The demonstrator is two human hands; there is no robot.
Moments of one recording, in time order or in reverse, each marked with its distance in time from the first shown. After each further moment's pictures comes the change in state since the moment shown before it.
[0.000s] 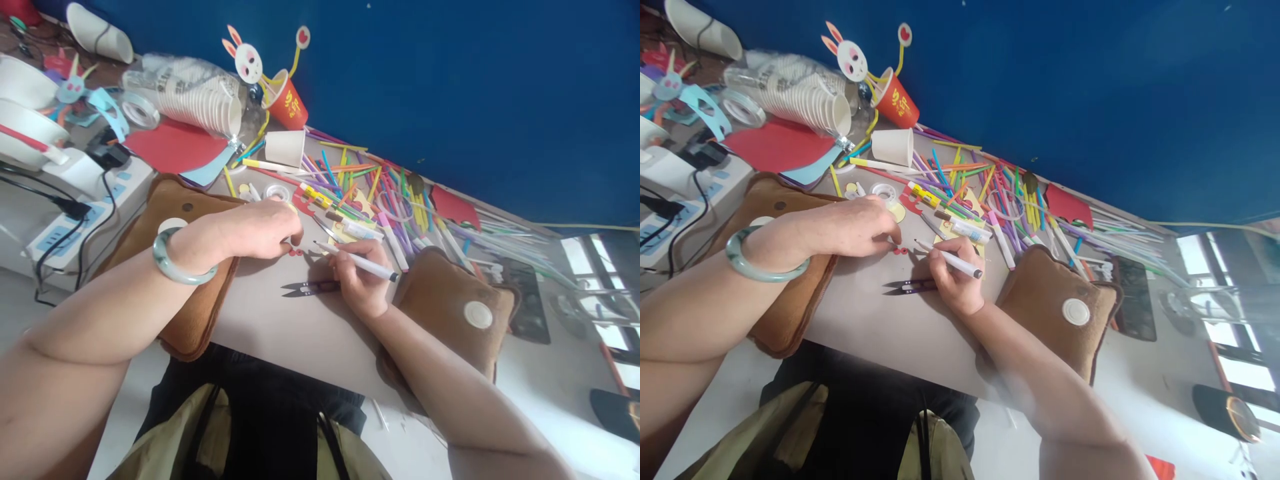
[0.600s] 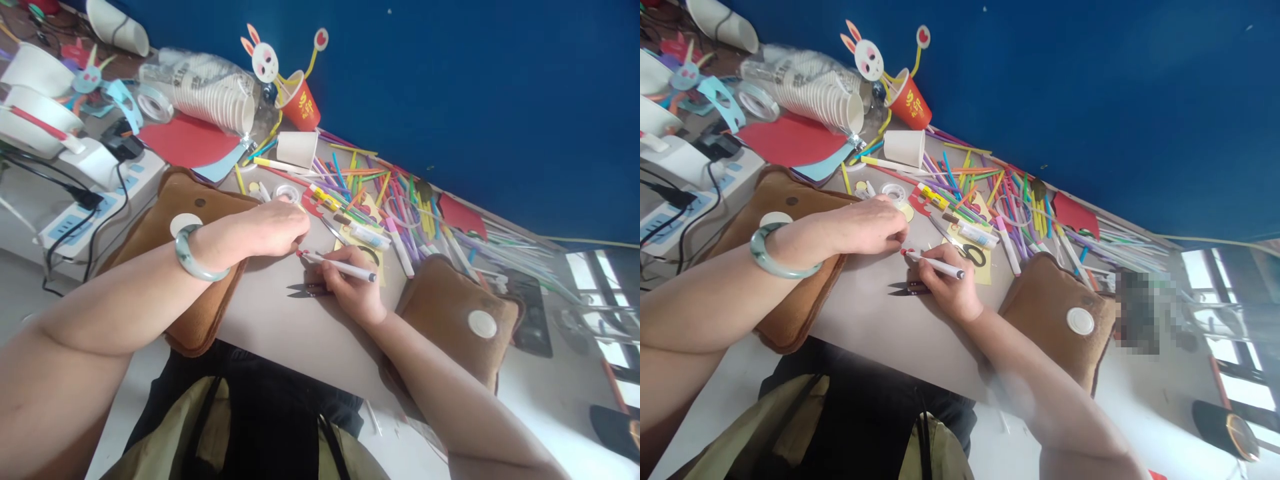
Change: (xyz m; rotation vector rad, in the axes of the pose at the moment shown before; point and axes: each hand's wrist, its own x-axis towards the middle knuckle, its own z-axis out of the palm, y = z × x) left_hand 0.006 0.006 0.005 0.084 0.008 -0.096; right_hand 0.001 -0.018 0.004 -0.031 -0.258 0.065
